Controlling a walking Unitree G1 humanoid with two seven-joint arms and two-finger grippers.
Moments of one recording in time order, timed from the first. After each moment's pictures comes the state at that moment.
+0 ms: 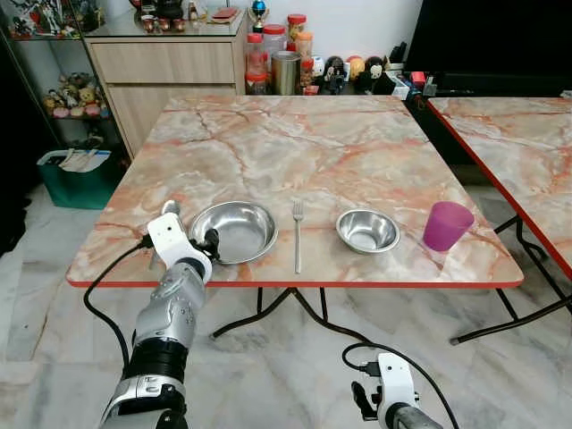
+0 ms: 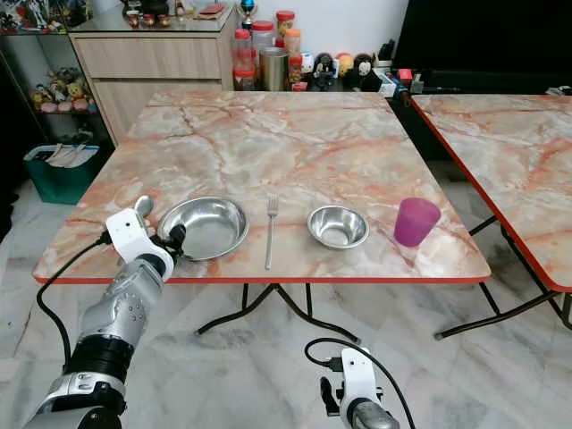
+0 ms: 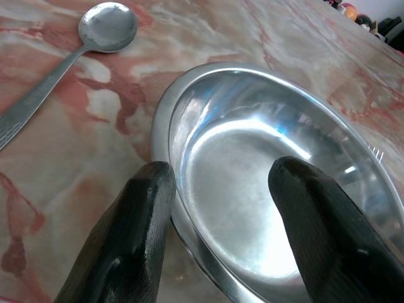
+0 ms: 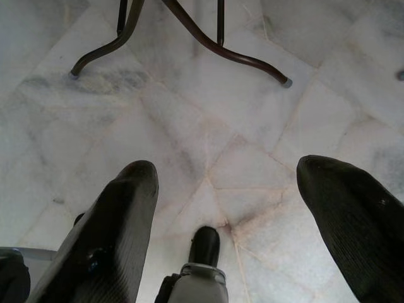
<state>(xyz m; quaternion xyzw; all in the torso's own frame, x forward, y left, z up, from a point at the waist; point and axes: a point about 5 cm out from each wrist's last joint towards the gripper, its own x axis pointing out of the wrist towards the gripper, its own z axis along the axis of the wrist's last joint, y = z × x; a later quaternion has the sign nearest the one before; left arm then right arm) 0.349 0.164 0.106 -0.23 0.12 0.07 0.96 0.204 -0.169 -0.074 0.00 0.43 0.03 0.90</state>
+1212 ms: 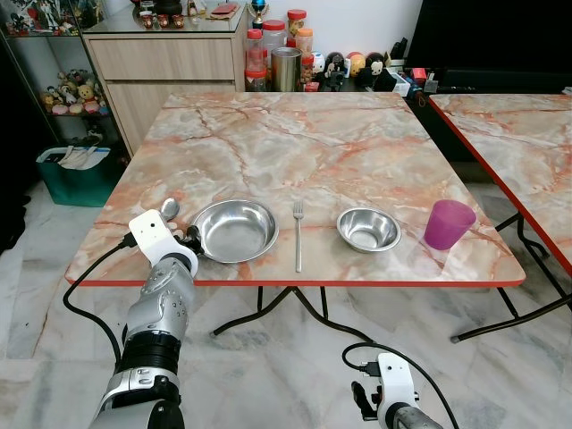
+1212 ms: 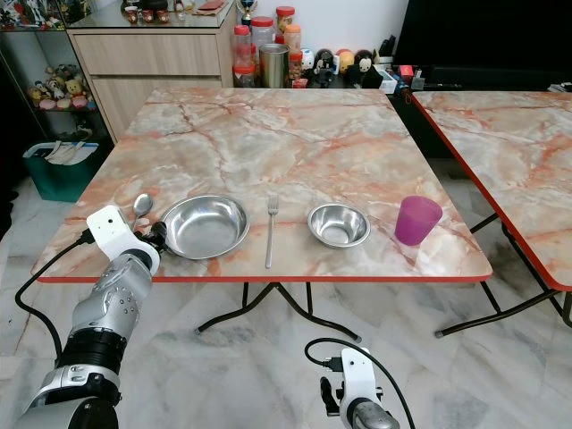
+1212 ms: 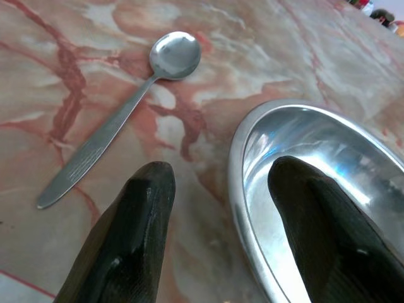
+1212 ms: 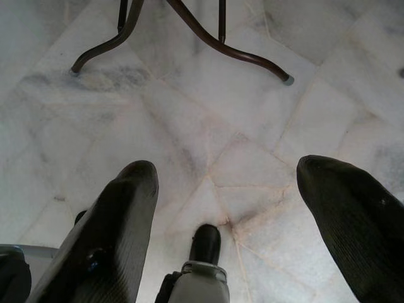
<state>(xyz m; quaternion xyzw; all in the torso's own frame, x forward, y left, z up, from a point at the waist) 0.353 0.183 0.112 -0.22 0.11 0.14 0.96 0.204 -0.168 -0.074 0.00 0.43 0.03 0.90</state>
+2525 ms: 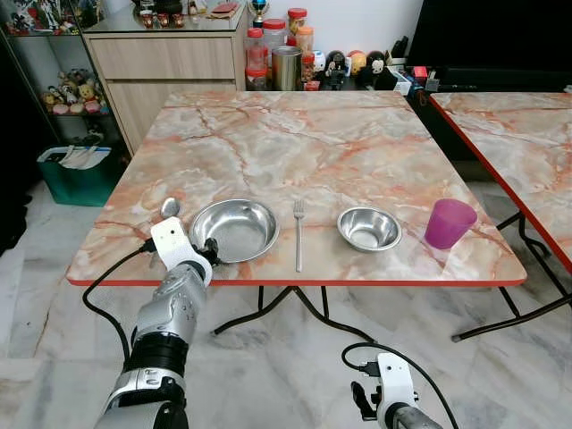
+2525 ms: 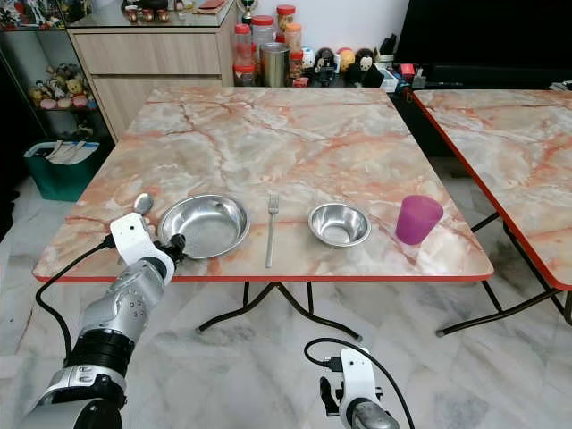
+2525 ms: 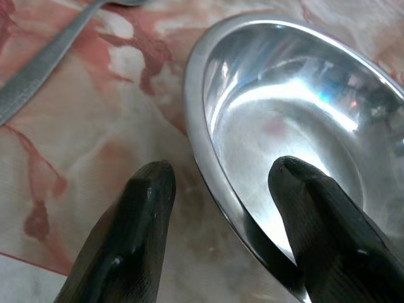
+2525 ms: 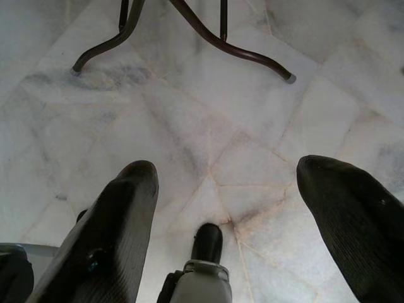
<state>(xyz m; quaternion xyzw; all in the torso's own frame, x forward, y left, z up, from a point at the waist) 0.351 0.162 0.097 -0.21 0.17 0.09 0.96 0.204 -0.167 -0.074 0.00 0.43 0.03 0.90</state>
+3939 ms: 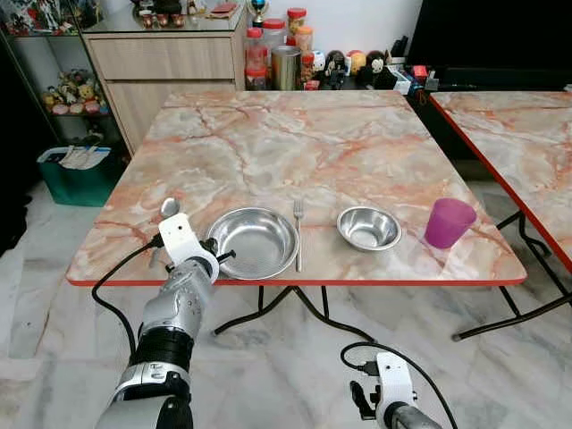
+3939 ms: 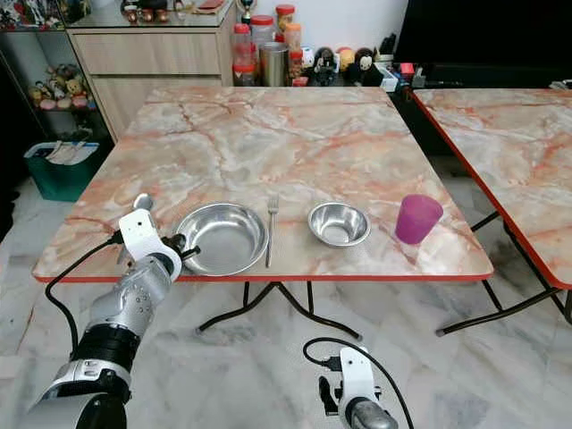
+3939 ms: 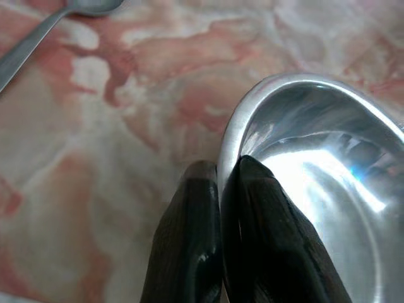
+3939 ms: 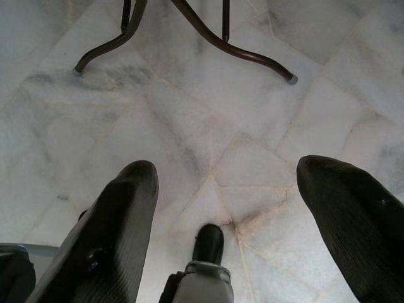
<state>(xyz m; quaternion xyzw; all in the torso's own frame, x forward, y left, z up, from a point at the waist) 0.357 0.152 0.105 -0.23 0.15 0.06 0.96 0.205 -0.166 -0.074 0.00 0.43 0.03 0.90</state>
